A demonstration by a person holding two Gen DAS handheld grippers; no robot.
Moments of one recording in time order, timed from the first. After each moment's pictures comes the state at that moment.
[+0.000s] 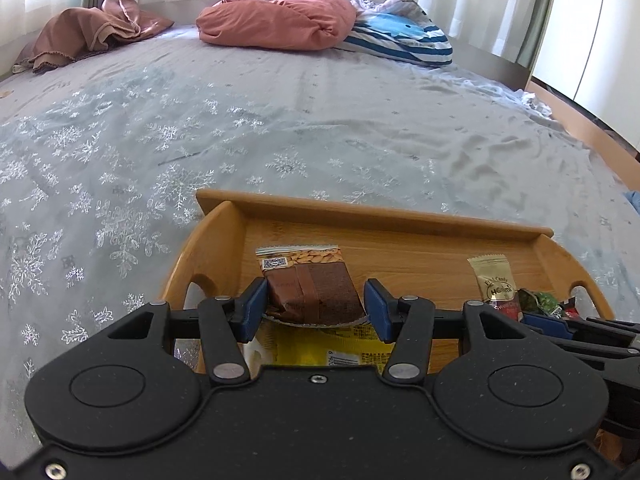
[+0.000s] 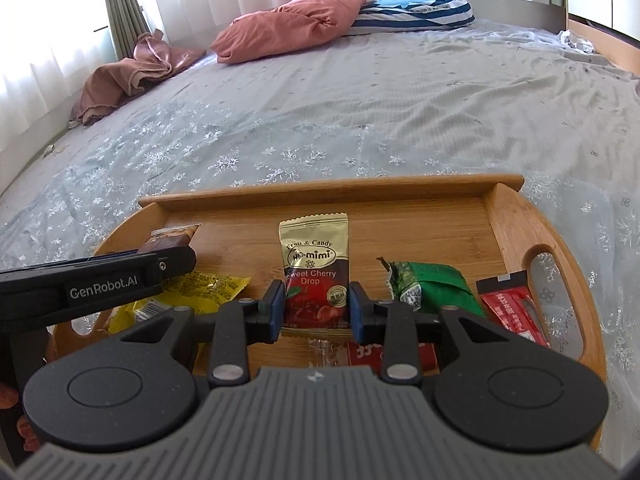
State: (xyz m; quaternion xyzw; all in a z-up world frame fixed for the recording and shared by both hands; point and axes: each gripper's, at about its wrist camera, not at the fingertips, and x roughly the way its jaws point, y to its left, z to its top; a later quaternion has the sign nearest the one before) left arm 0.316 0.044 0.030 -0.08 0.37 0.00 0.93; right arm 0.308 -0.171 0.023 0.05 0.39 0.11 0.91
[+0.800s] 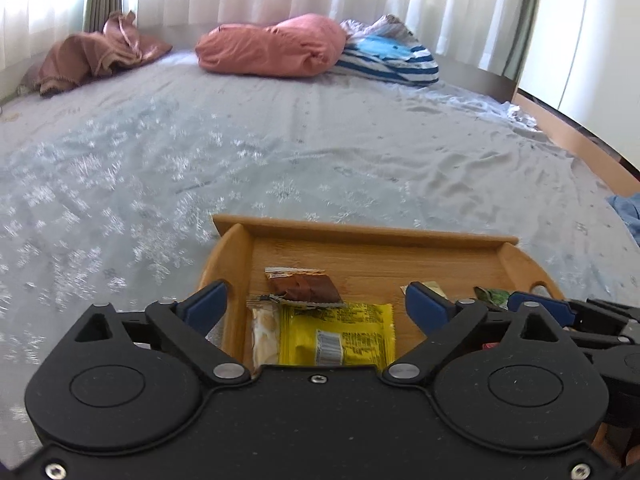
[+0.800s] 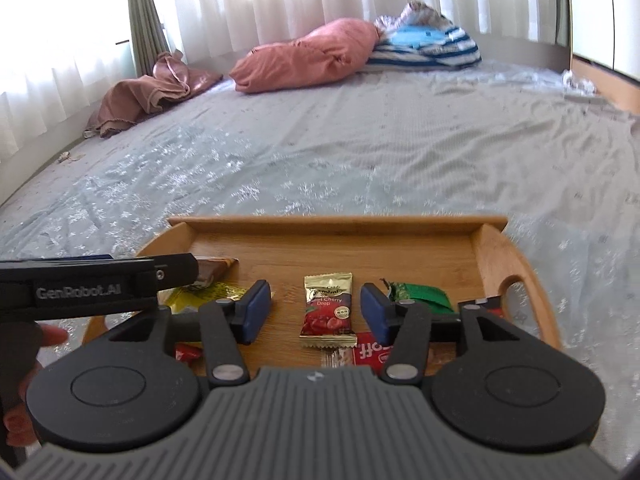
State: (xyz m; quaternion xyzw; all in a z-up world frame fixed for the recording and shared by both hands) left arm 0.259 0.040 0.087 -0.06 0.33 -0.01 0.94; right arm 0.266 -0.172 0.061 0.03 0.33 0.12 0.93
